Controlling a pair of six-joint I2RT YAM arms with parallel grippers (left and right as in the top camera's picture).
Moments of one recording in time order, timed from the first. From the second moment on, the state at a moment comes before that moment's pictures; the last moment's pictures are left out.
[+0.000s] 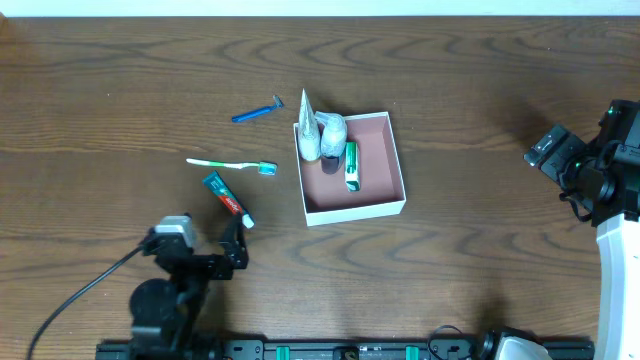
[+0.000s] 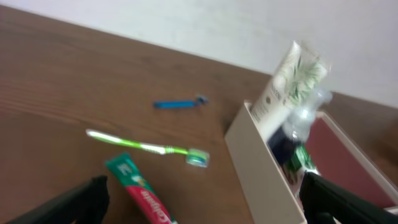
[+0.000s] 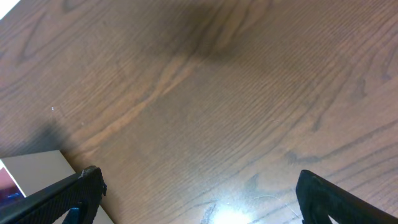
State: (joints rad) left arm -0.08 0.05 0.30 -0.49 0.08 -0.32; right arm -0.27 1.24 1.20 -0.97 0.03 0.46
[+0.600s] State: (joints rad) left arm -0.08 1.14 1.00 -0.99 0.00 -0.33; right arm -0.27 1.24 1.20 -0.97 0.03 0.46
